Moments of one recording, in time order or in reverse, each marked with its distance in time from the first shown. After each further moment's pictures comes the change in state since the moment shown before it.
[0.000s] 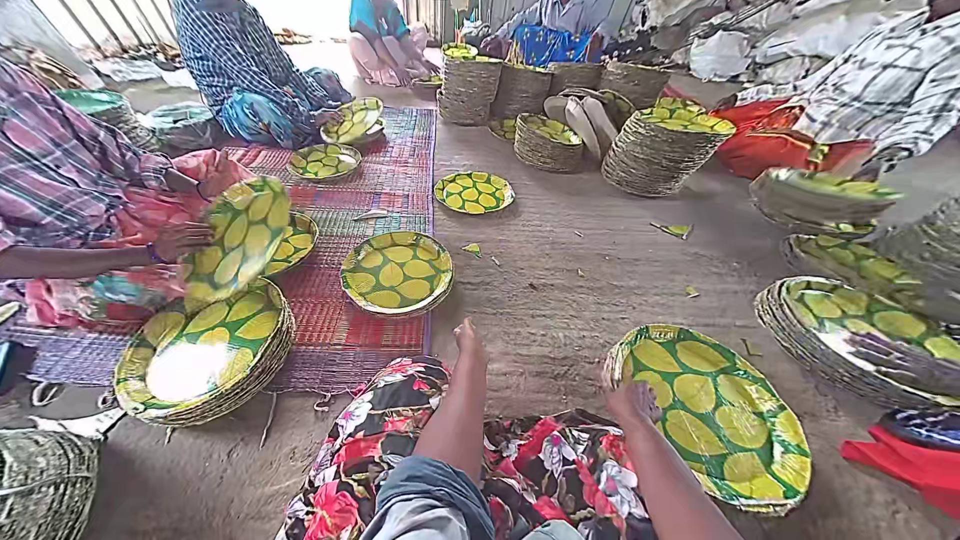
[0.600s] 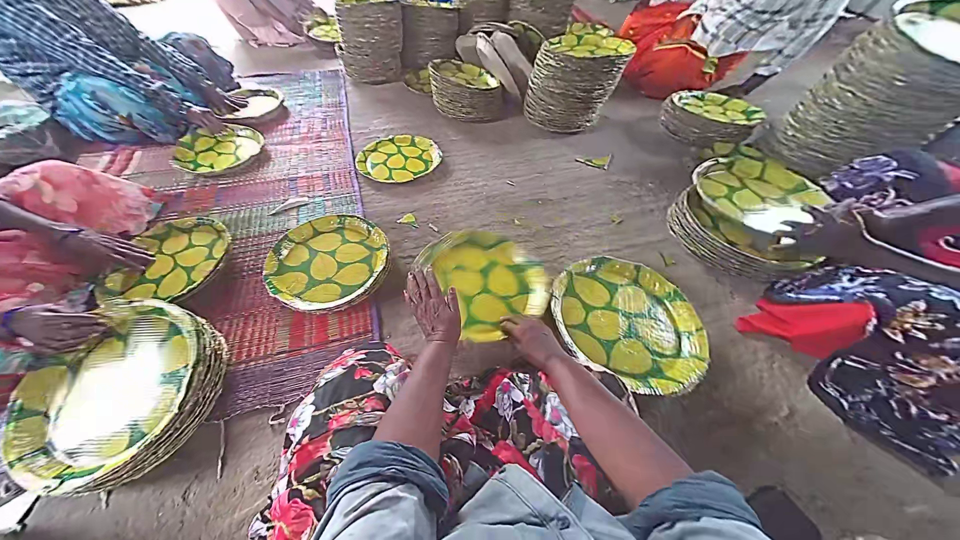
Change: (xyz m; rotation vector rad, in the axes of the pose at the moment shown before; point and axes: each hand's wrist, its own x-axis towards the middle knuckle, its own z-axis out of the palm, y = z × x) left_hand -0.004 -0.046 0.009 1.320 -0.022 1.028; right_hand -0.018 -0.016 0.017 -0.147 -0.116 -0.869
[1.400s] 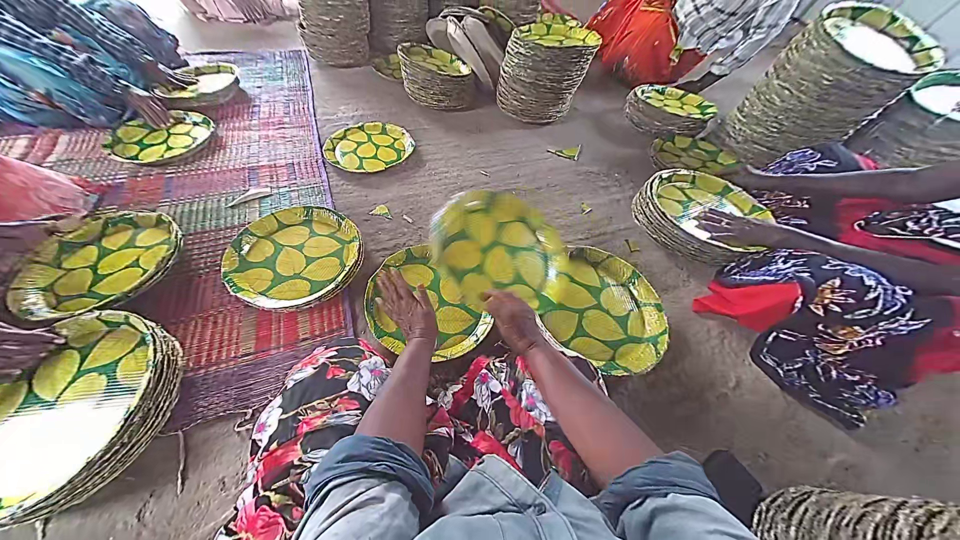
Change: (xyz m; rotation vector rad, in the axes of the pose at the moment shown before) left_hand -0.010 -0.001 0.014 -0.121 0.081 -0.105; right_hand -0.007 -0.001 -0.004 0.081 0.379 0.035
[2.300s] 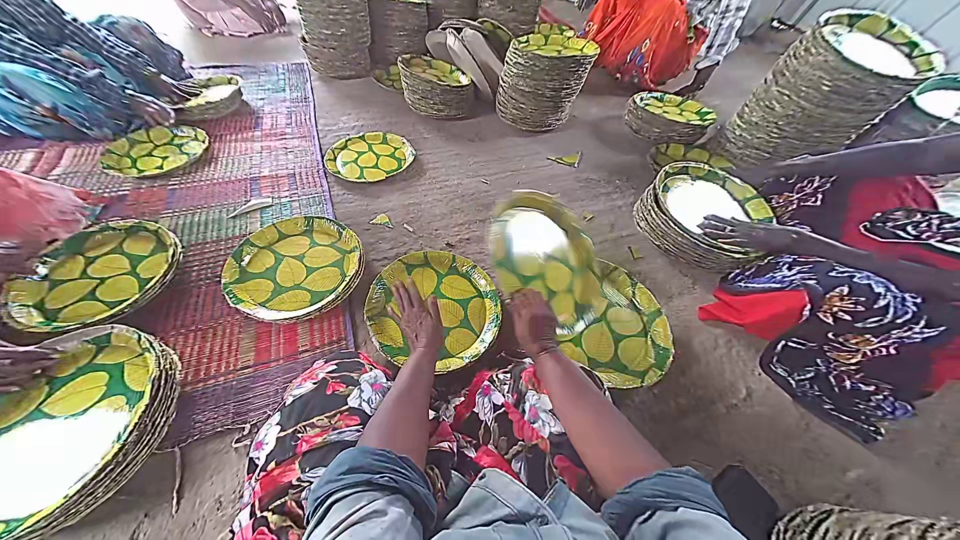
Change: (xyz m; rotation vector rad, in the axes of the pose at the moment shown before) left_hand 0.003 -0.003 0.008 0.089 -0.137 0.070; right_hand 0.006 0.013 -0.006 -0.135 0.194 0.189
